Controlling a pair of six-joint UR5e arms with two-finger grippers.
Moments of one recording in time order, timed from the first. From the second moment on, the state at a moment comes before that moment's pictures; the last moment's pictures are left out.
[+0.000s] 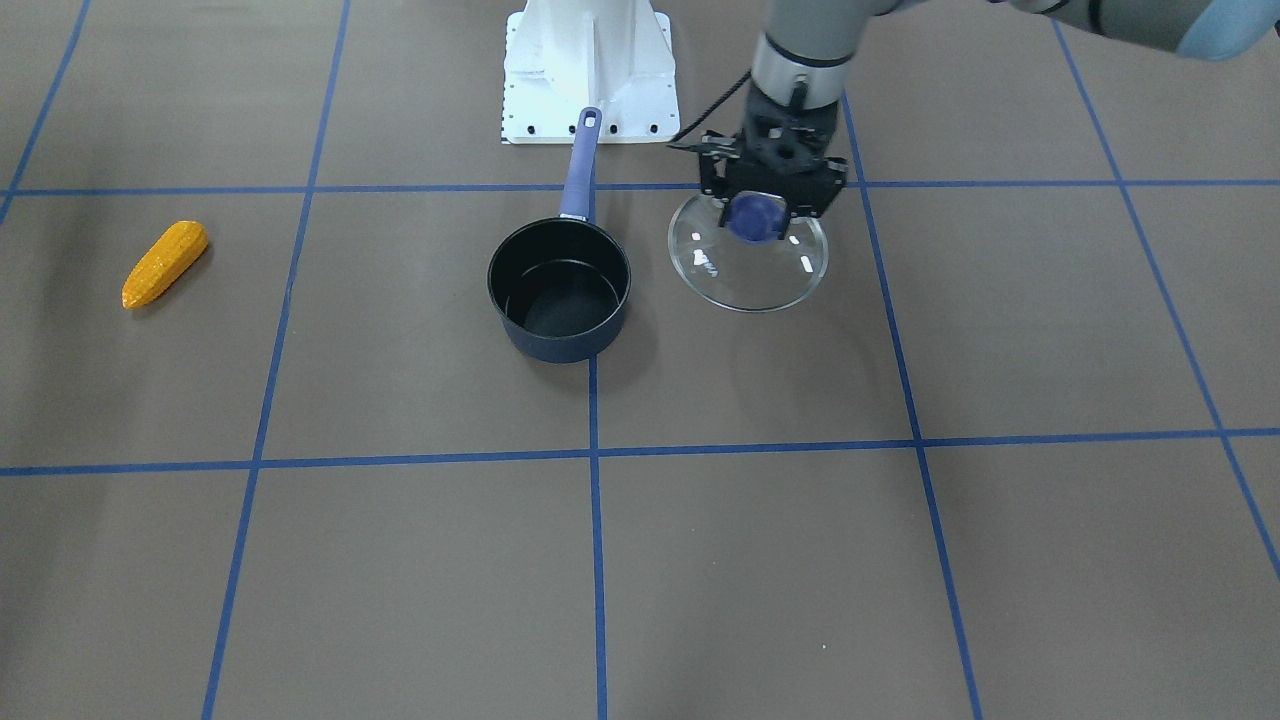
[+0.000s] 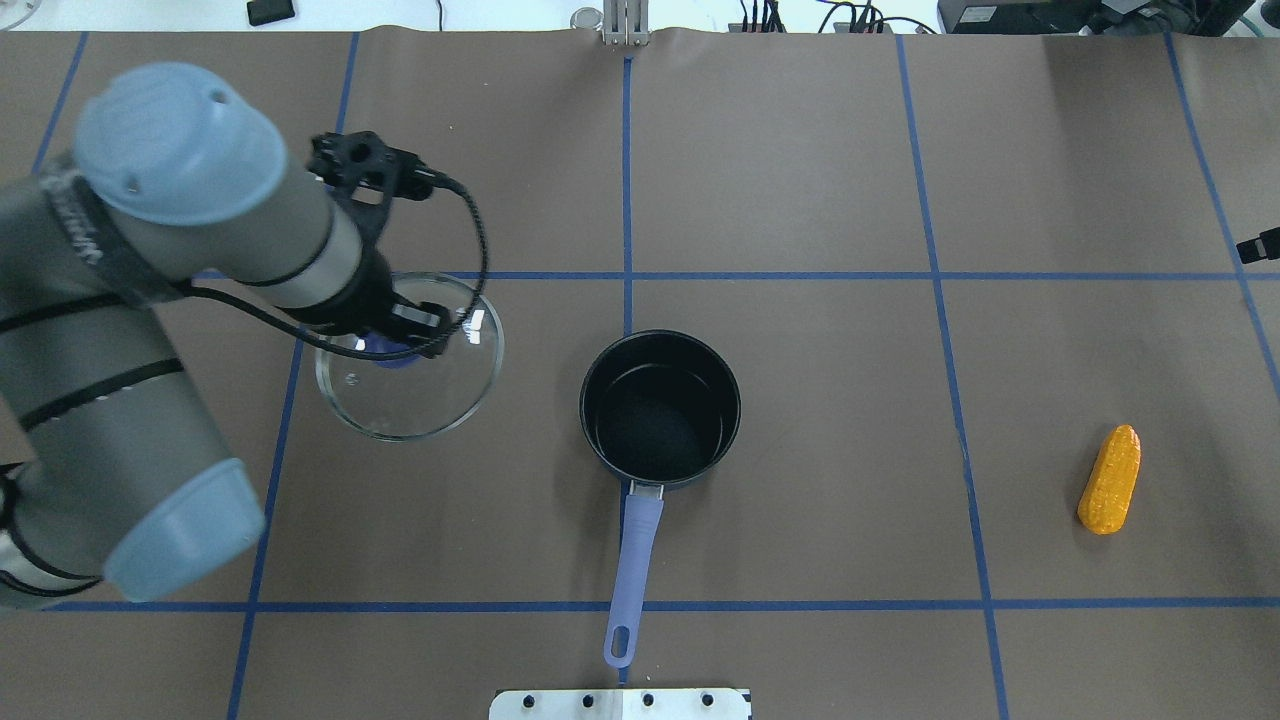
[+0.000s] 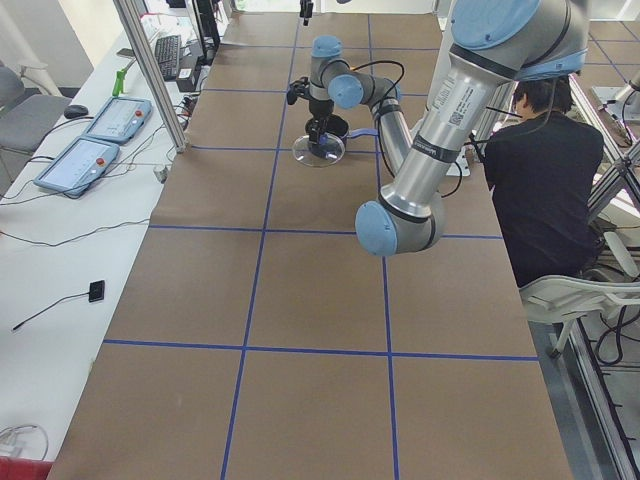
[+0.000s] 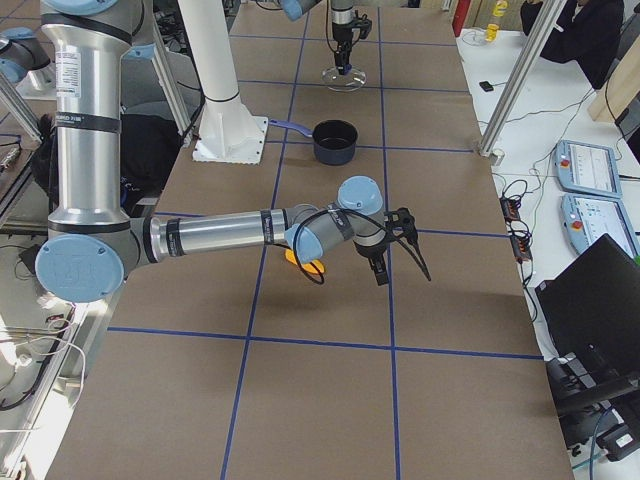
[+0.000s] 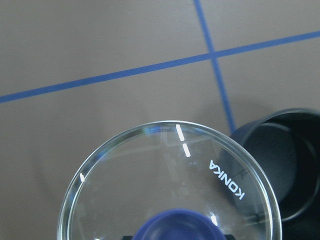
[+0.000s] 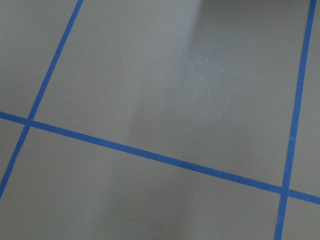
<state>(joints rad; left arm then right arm) -0.72 -2.05 -2.09 -1.32 -1.99 -0.73 1.34 -1.63 1.75 -1.12 2.30 0.30</state>
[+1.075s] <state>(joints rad) -0.93 -1.41 -1.90 -2.09 -2.16 -0.39 1.34 -1.63 1.74 -1.12 2.29 0.30</state>
